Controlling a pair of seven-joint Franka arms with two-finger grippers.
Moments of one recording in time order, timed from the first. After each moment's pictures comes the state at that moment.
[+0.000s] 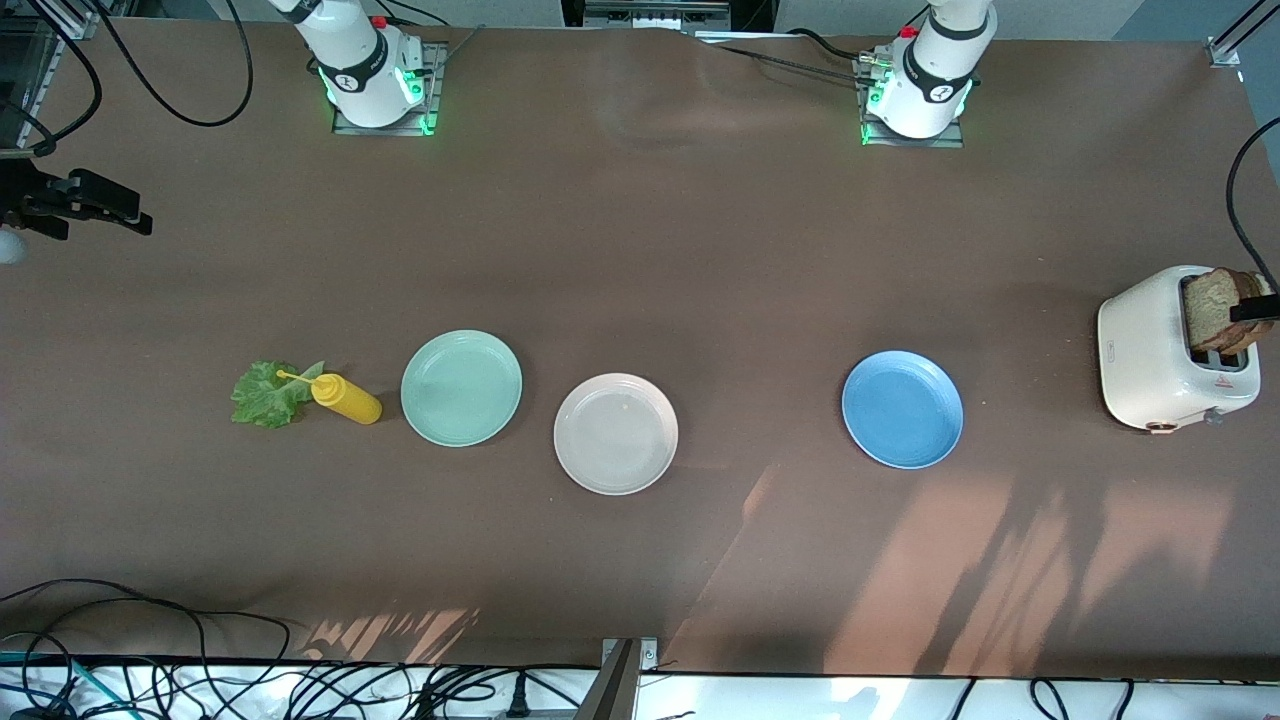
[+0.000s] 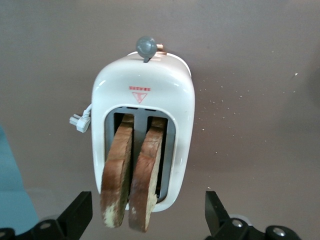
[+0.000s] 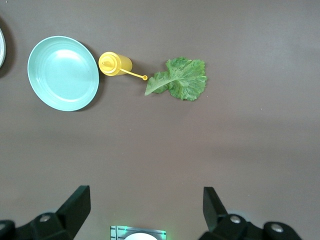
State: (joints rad) left arm 0.38 0.43 0.05 -1.47 0.17 1.65 0.41; right arm -0.05 0.02 -0.05 -1.61 0.02 1.51 -0.16
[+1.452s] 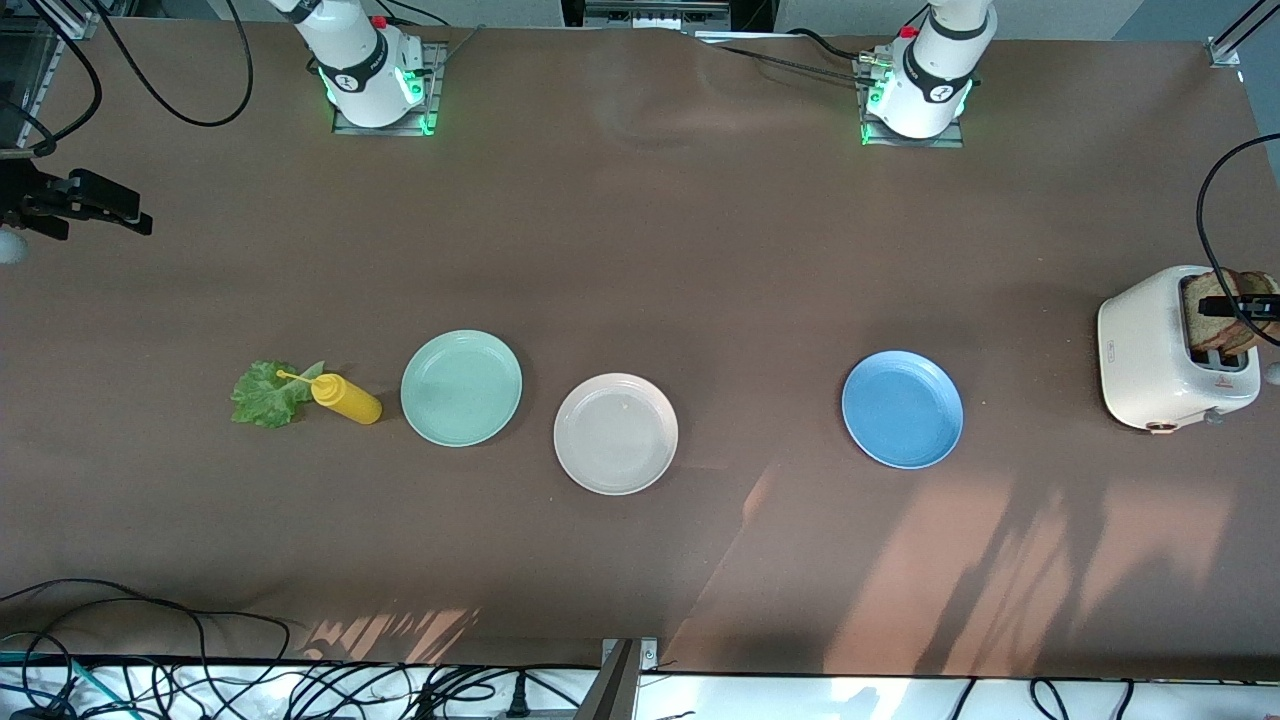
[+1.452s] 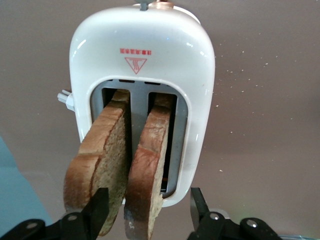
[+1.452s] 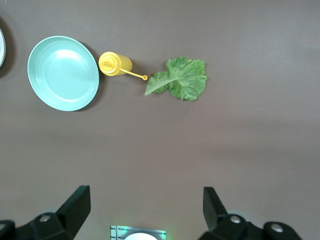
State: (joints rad) left arm 0.39 0.47 0.05 -1.52 0.25 1.62 0.41; right arm -0.05 0.02 -0.05 -1.61 0.02 1.51 -0.16
